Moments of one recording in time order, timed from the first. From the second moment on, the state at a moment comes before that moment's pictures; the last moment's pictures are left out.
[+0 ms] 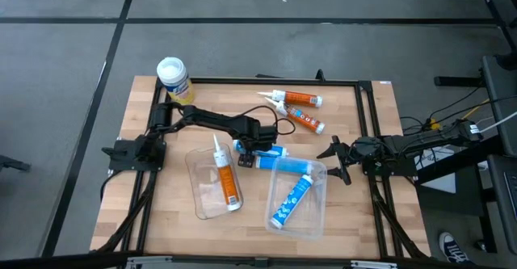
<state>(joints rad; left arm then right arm) 0.09 2.09 1.48 -0.83 -0.08 0.22 0.15 0.43 0.01 0.02 -0.03 0.20</state>
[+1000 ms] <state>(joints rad) 0.12 2.10 1.48 -0.81 -0.04 0.17 0.15 0.43 0.01 0.02 -0.03 0.20</state>
